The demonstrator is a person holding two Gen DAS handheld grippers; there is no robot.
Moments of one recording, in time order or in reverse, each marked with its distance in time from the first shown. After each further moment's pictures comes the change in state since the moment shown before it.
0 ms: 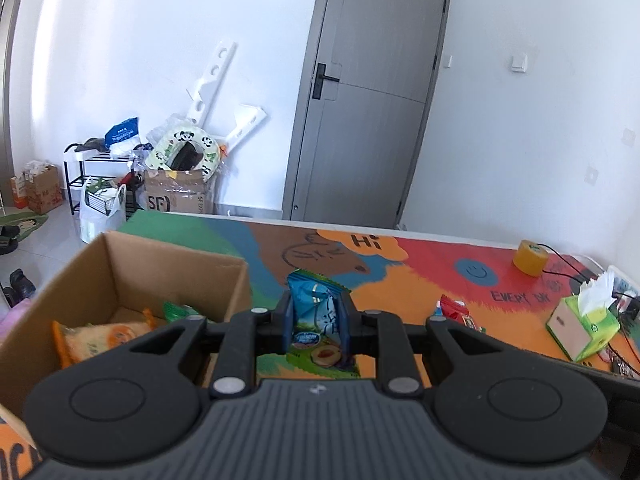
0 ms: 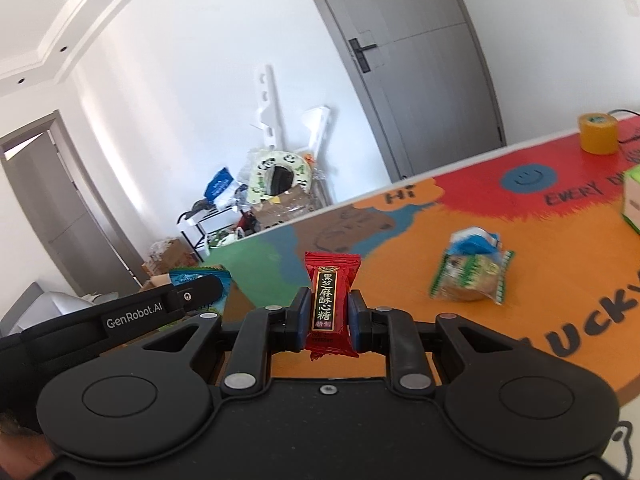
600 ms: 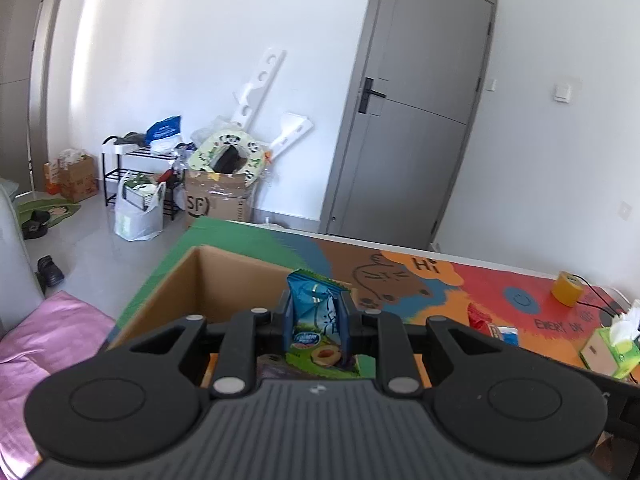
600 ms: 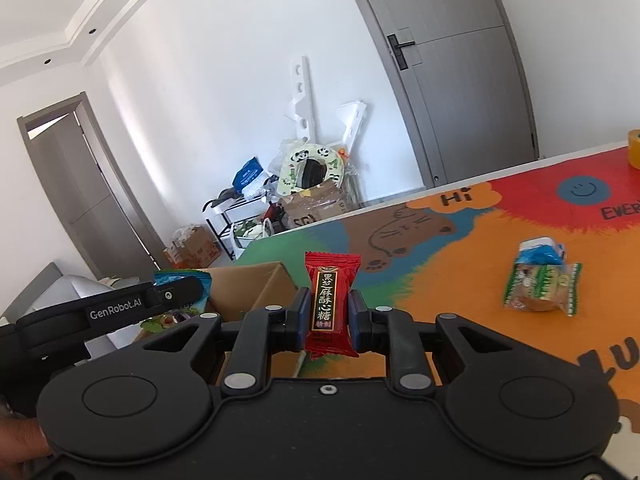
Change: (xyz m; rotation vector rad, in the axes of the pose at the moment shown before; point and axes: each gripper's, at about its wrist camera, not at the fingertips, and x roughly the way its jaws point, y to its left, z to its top) left arm -0.012 0.072 0.014 -0.089 -0.025 0.093; right arm 0.028 0.048 0.001 -0.057 0.023 0.065
